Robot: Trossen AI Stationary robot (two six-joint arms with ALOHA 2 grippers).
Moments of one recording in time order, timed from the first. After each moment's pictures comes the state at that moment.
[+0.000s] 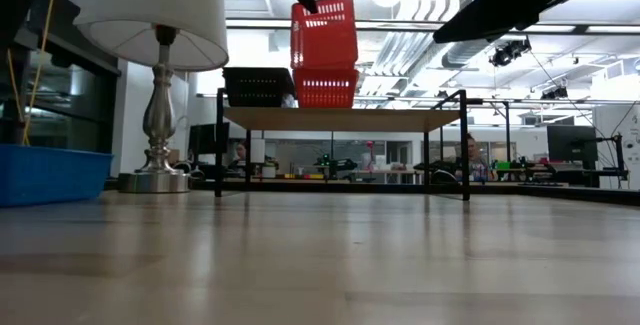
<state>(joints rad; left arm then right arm) 0.35 1.85 2.12 -1.05 -0.68 0.74 0.34 1.04 0.59 -0.02 0.52 0.07</state>
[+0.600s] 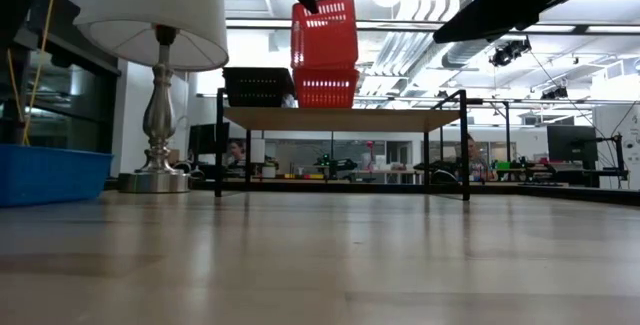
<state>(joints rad) 0.35 1.85 2.12 -1.05 -0.66 0.73 0.34 1.04 0.59 -0.02 0.52 0.07</state>
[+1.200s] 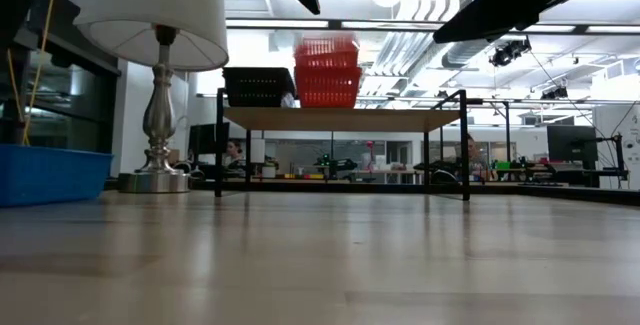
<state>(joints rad) 0.35 1.85 2.12 -1.05 -0.64 0.71 0.34 1.04 0.59 -0.02 0.52 0.07</state>
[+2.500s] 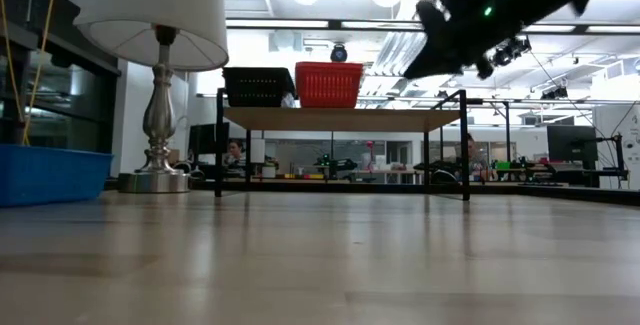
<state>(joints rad) 0.02 1.48 1.62 -0.80 -0.44 0.21 0.04 1.21 0.59 0.18 0.71 0.36</state>
